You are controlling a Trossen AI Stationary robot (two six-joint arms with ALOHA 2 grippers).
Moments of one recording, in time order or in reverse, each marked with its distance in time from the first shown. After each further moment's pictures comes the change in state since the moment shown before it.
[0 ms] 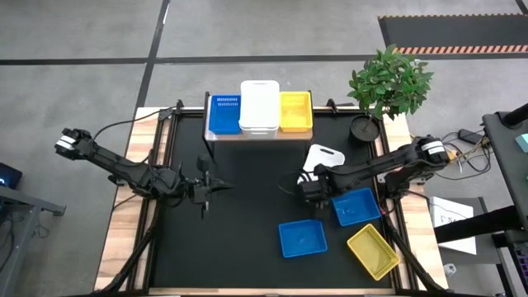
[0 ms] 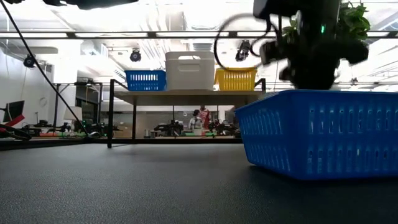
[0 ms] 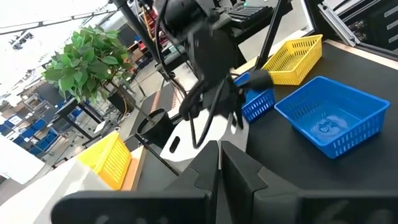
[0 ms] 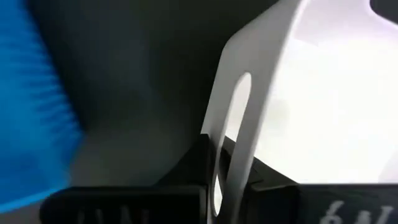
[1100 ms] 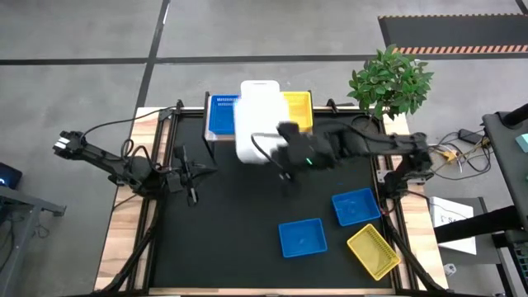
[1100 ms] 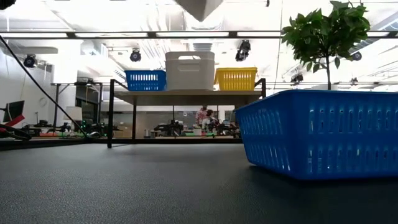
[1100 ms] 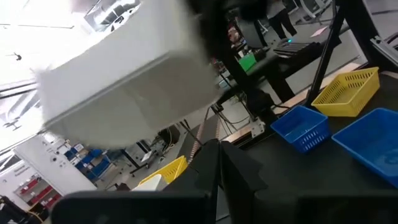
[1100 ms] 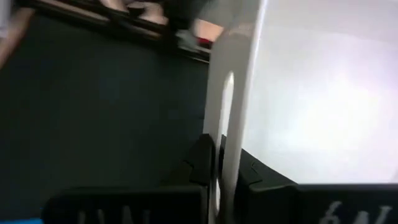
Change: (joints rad) left arm 0.000 -0.271 -0.074 0.071 -0.069 0.185; right arm -0.020 0.145 1.021 -0.118 0.200 -0.492
